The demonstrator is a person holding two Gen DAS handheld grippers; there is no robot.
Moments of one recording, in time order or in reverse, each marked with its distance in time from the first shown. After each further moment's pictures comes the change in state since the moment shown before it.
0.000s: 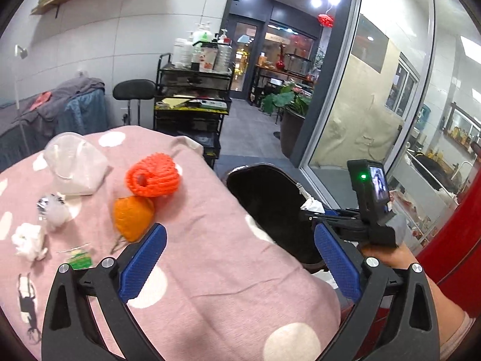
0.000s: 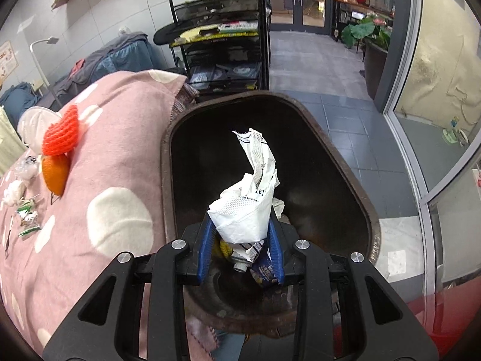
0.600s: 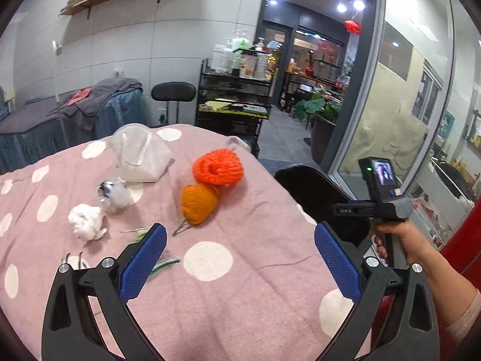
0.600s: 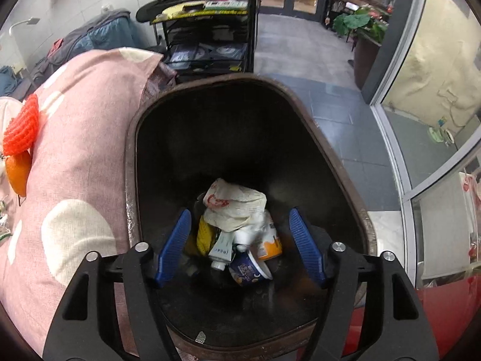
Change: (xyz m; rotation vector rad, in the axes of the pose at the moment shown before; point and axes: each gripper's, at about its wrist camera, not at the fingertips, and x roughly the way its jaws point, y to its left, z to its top) left arm -0.045 0.048 -0.022 -0.048 -0.027 0.149; right arm 0.030 0.001 0.016 -0.027 0.067 -0.115
